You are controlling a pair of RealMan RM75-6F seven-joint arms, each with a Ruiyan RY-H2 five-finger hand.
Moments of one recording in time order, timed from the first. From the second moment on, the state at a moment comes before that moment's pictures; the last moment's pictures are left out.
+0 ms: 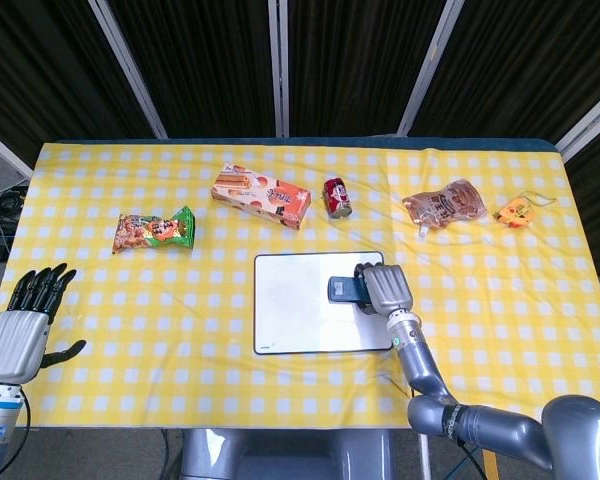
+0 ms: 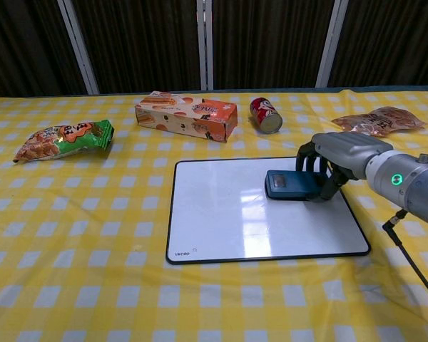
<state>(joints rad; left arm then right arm) -0.14 -1.18 -0.04 -1.66 1.54 1.47 0.13 0.74 -1.75 0.19 -1.33 -0.84 1.00 -0.55</state>
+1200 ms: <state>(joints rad) -0.14 -1.18 -0.04 -1.66 1.54 1.48 0.12 0.74 -1.80 0.16 -1.35 -0.91 1.06 -0.60</state>
